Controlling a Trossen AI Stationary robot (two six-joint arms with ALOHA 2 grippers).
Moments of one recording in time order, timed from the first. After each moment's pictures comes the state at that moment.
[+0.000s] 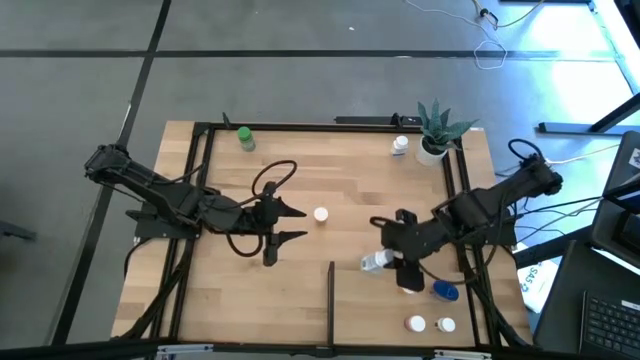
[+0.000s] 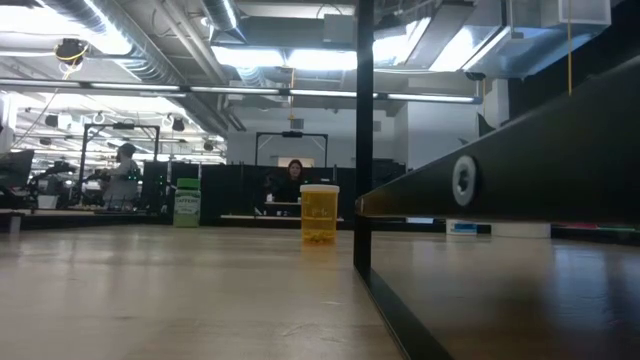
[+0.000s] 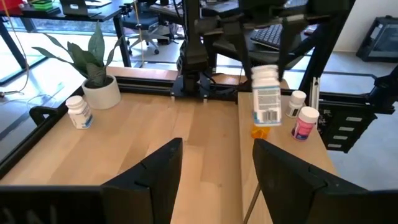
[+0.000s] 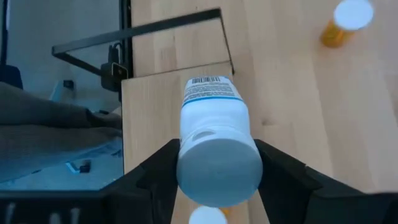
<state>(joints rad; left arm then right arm) -0.41 1.23 1.10 -0.08 -0.53 -0.16 0.50 1.44 1.52 -1.09 0.07 0.65</state>
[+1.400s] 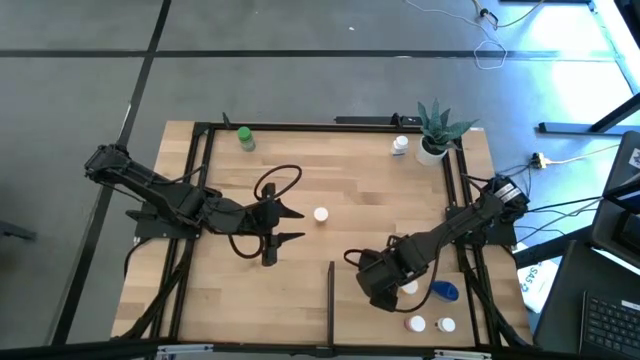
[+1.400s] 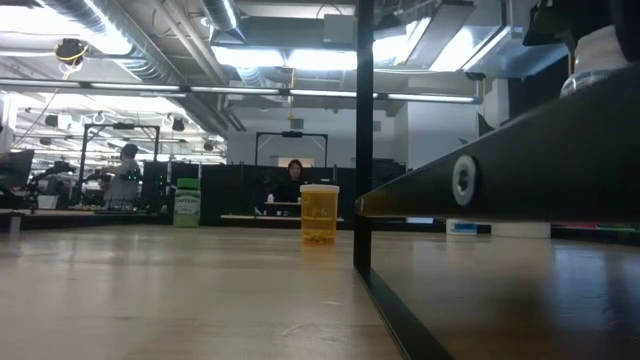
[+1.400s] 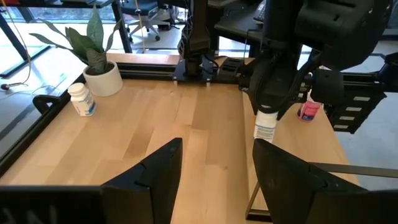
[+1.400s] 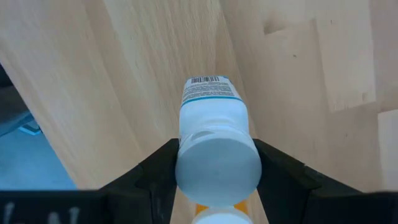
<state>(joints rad) -0.41 1.23 1.10 -0.15 -0.53 -0.16 0.54 1.79 1.52 -1.19 -0.05 0.88</state>
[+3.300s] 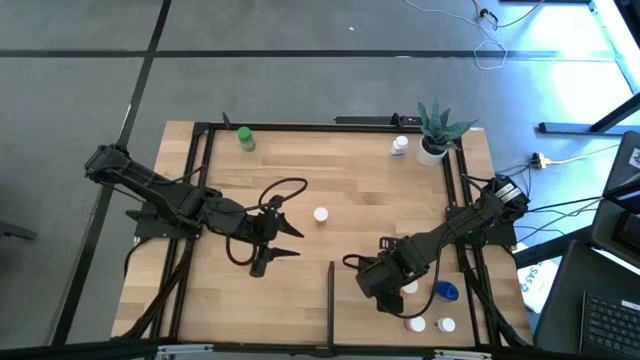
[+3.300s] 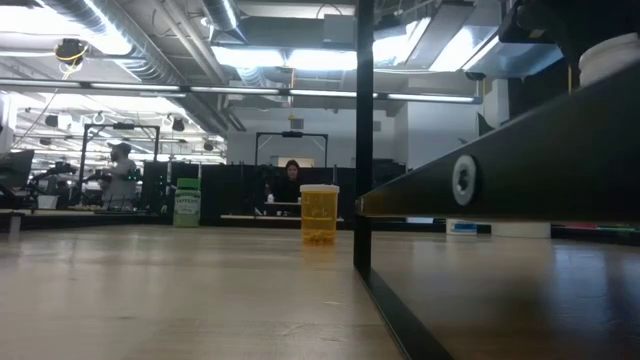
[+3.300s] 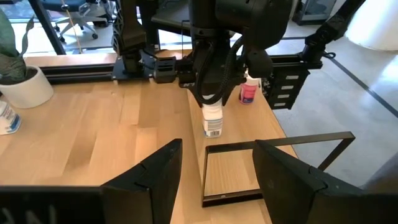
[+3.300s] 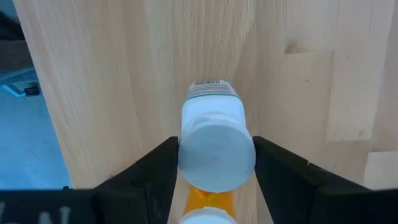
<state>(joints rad) -0.41 1.23 1.10 -0.15 -0.27 -0.12 0.54 1.79 1.52 -1.16 -0.06 0.65</state>
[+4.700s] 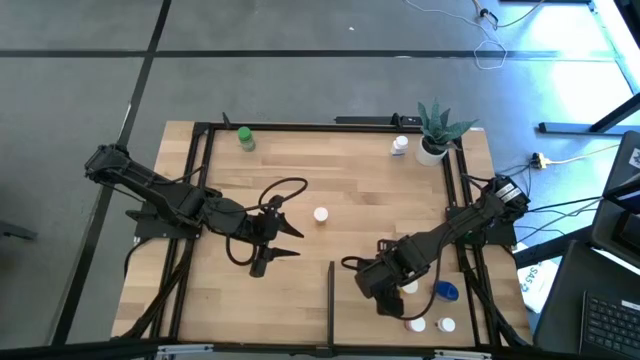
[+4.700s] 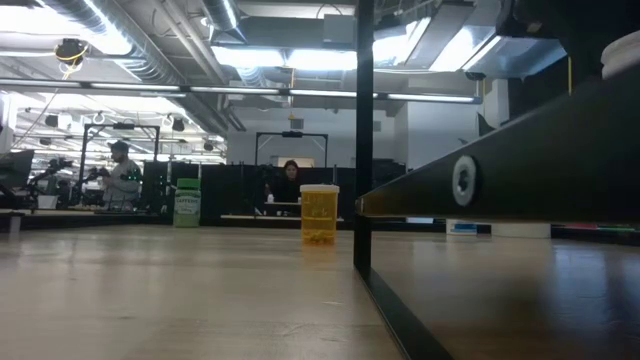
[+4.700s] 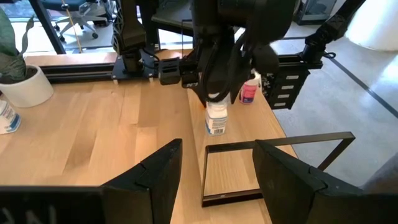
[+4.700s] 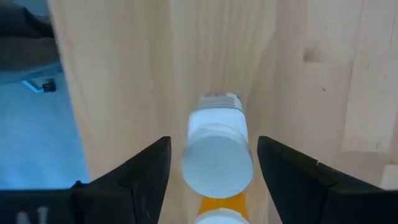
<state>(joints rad) -0.41 1.23 1.10 -0.15 -0.27 -0.12 0.54 1.79 1.53 -1.14 -0.10 0.62</state>
